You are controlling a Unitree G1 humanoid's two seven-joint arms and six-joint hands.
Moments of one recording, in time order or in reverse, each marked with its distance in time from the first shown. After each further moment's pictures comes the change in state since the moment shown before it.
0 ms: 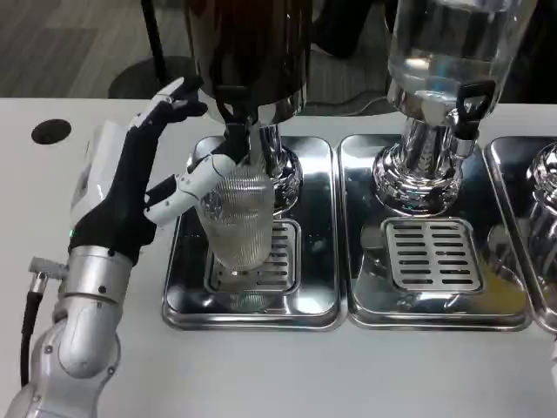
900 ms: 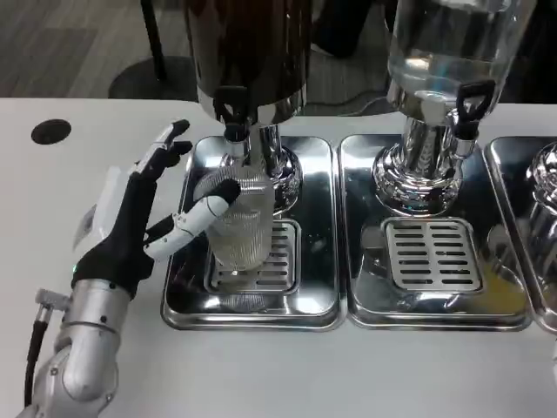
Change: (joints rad) left arm -0.015 0.019 -0.035 0.268 0.020 -0.114 0.069; right arm -0.006 -0.004 -0.001 -0.003 0.000 0.009 0.000
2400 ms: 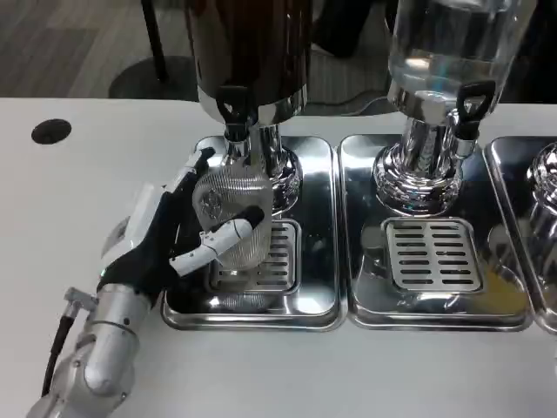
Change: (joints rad) left arm -0.108 0.004 -0.085 0.246 0.040 -0.047 0.003; right arm 0.003 -0.004 -0.001 -0.008 0.001 0.008 0.000
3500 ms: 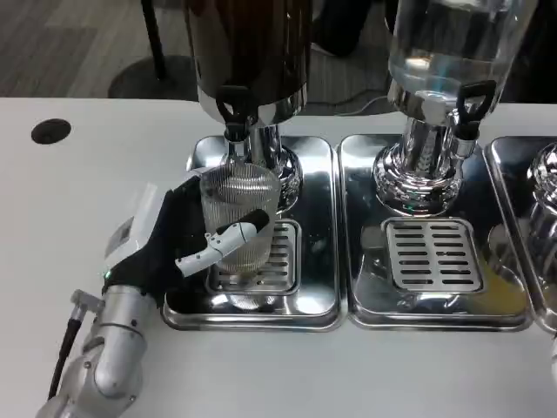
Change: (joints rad) left arm -0.006 -0.026 -0.003 0.019 0.040 0.004 0.067; right arm 0.000 -0.026 0.015 -0.017 -0.007 0.041 0.000
